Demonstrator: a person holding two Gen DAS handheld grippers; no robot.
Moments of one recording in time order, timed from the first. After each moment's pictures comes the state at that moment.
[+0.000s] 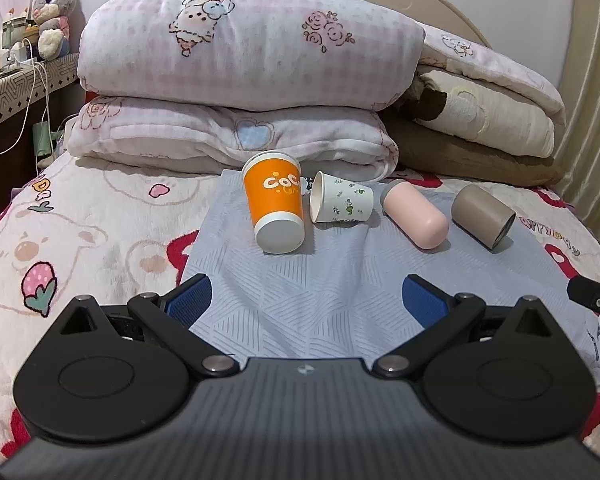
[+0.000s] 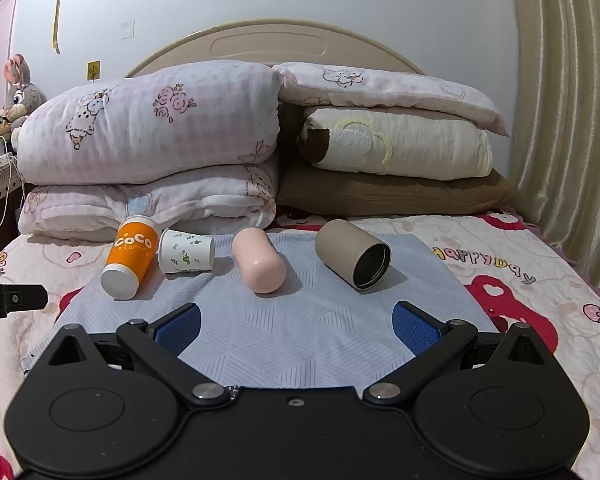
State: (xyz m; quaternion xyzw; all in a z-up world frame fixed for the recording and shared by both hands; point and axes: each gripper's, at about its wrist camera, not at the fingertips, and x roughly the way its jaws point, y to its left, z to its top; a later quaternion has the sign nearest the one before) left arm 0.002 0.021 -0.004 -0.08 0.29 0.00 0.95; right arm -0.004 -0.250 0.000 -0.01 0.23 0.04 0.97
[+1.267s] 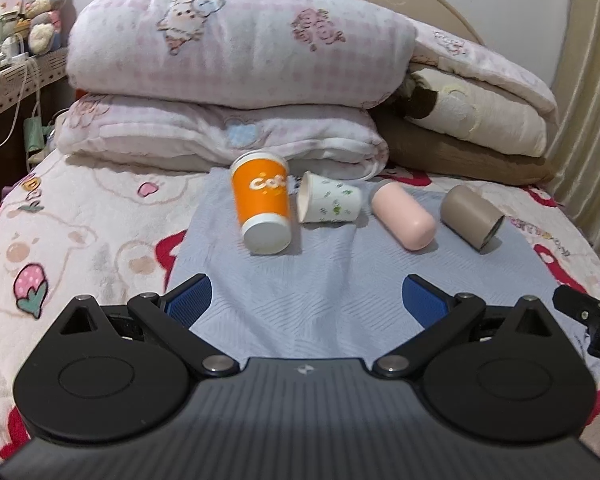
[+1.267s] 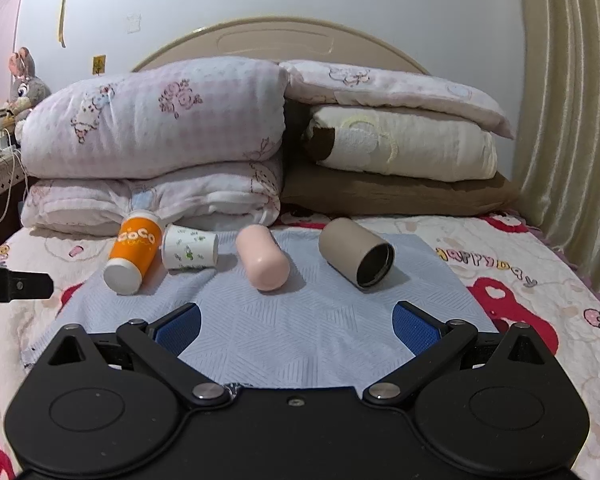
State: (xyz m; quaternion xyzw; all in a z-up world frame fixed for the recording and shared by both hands) left arm 0.007 0.015 0.007 -0.09 0.30 -0.02 0.95; right arm -0.003 -0.246 0.007 -0.02 0.23 0.05 0.97
